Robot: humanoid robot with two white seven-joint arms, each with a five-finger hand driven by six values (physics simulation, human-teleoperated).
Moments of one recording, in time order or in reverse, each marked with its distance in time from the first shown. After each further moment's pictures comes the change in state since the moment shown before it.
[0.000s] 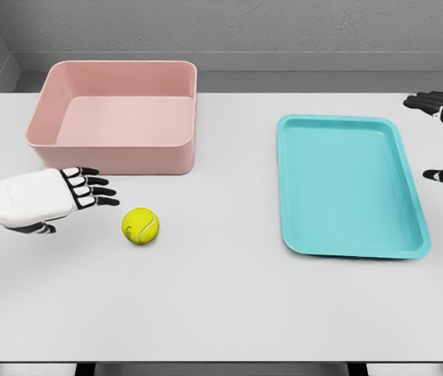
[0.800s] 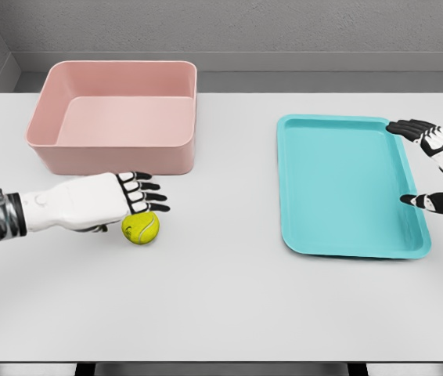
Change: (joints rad) left arm -0.083 -0.215 -0.076 0.013 -0.118 0.000 -0.046; right arm 0.080 0.109 -0.011 -0.031 0.010 0.000 0.011
